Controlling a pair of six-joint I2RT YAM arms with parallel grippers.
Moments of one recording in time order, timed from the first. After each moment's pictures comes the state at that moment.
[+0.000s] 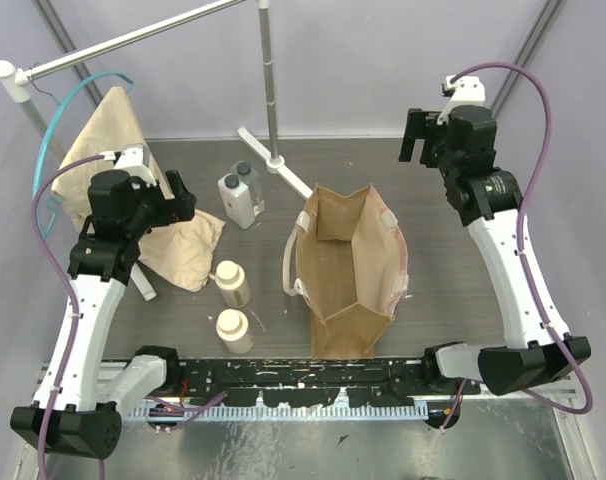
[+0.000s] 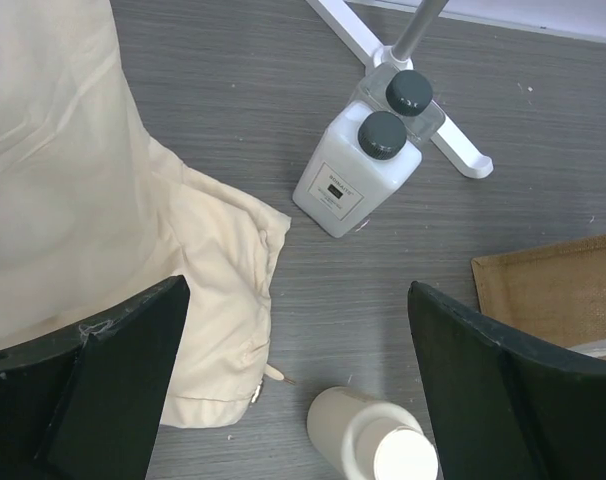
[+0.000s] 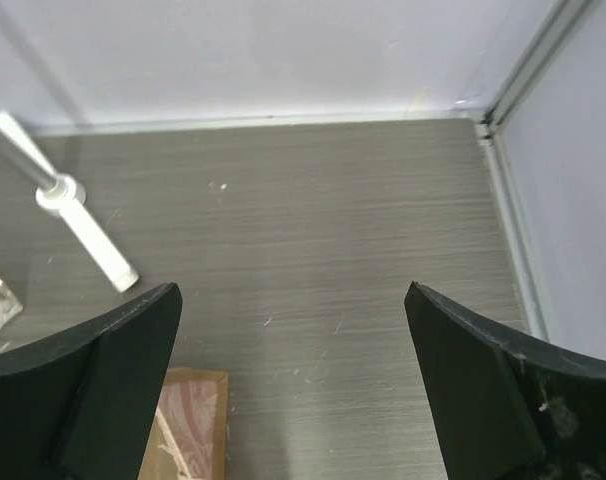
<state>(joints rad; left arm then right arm) -0.11 0.96 1.12 -0.56 0.03 -0.22 0.20 1.28 1.58 -0.59 0.25 0.08</state>
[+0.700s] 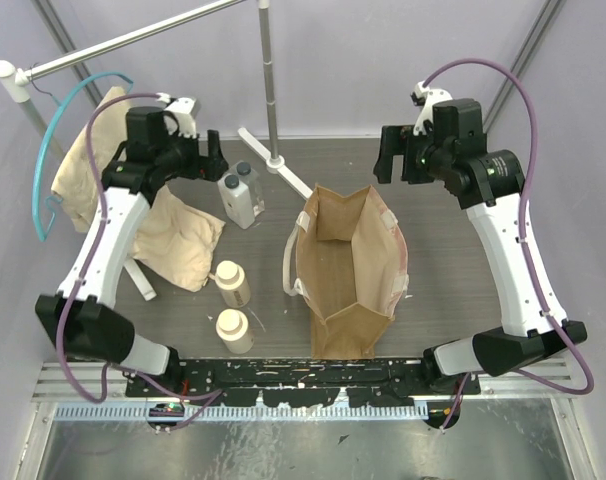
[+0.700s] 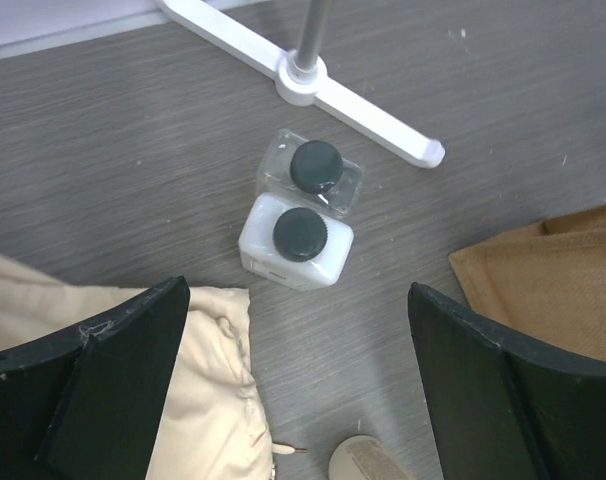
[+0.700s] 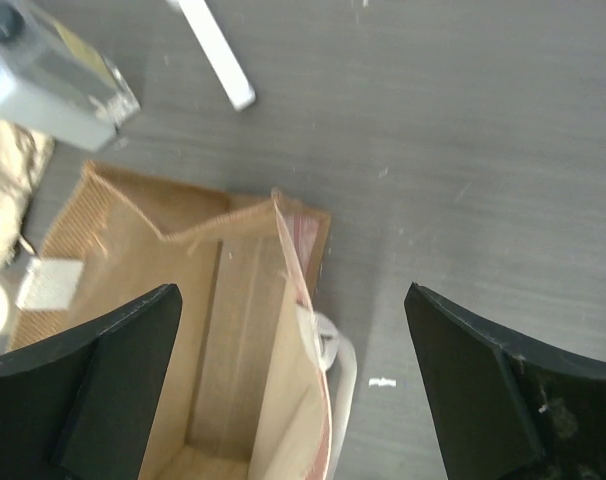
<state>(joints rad) -0.17 1.47 1.55 -0.60 0.25 -0.01 0.28 1.39 1.83 -1.04 -0.02 0.16</state>
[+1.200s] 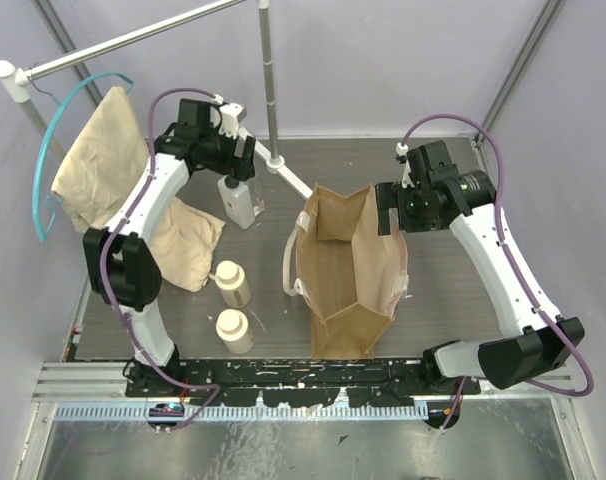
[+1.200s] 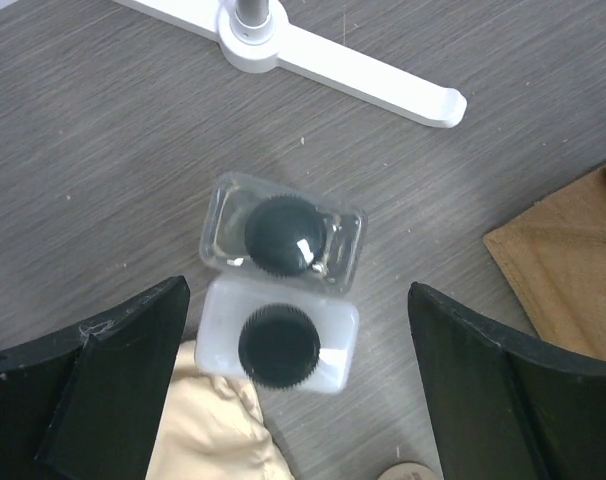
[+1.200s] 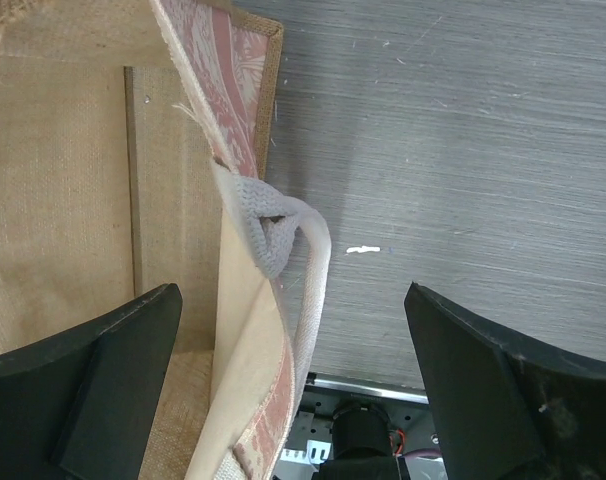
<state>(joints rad) -0.24 1.81 1.74 -0.65 0.29 0.12 0.31 1.33 1.53 -1.20 0.03 0.18</state>
